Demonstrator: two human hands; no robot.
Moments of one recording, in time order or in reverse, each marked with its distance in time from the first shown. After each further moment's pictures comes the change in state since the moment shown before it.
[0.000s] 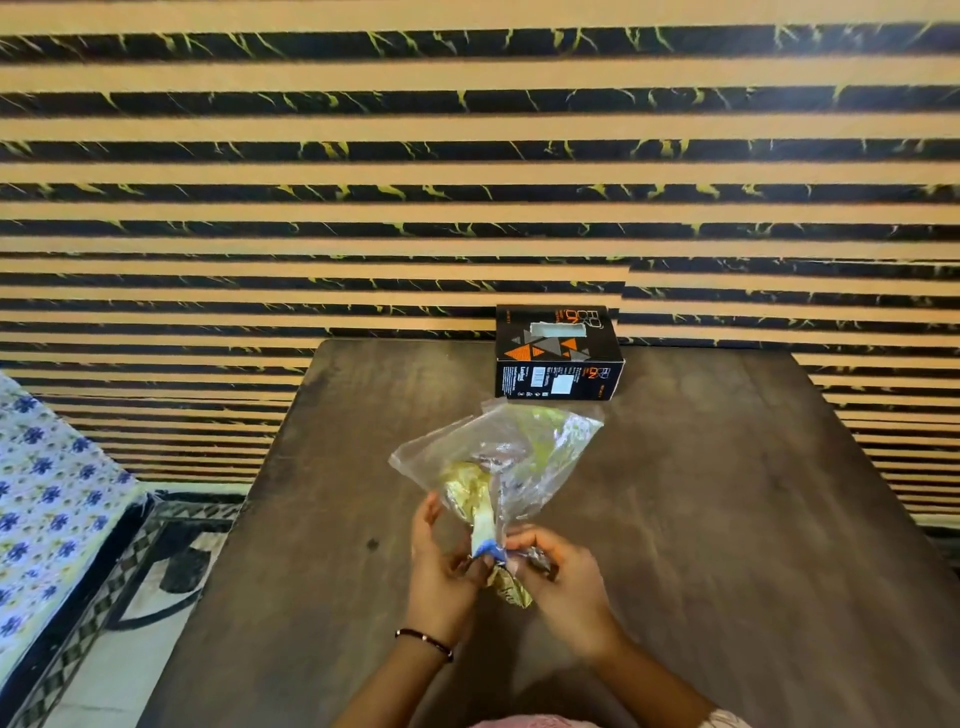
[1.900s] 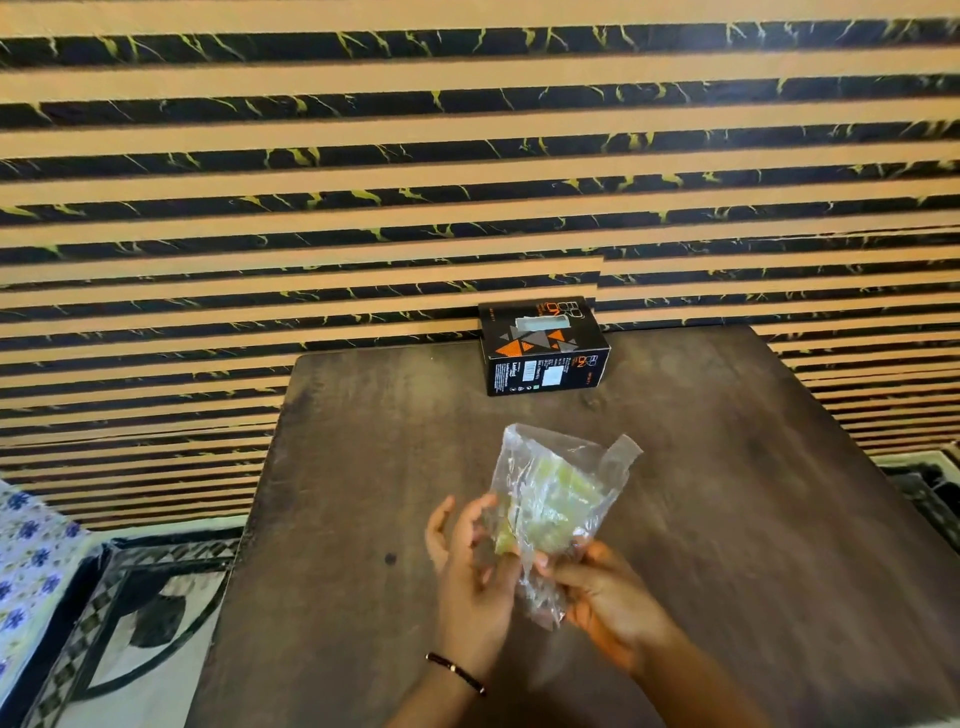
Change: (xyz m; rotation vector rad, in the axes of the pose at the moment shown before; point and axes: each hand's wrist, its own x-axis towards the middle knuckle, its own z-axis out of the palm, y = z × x) left_hand -0.017 0.036 -0.023 -0.073 -0.118 0.119; right_hand -0.025 -0.046 0.011 0.773 0.016 0.480
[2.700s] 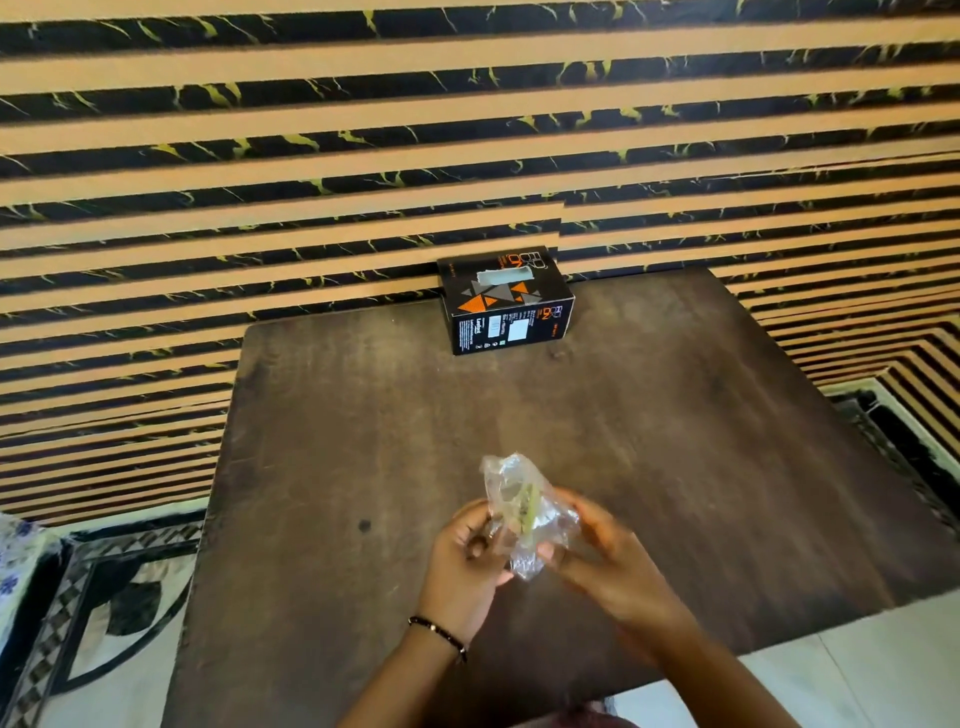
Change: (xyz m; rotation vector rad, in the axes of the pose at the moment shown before) left_hand -0.010 -0.004 0.005 -0.155 -0.284 -0.375; right_hand -0.042 0.004 -0.016 -0.511 0.139 -0.226
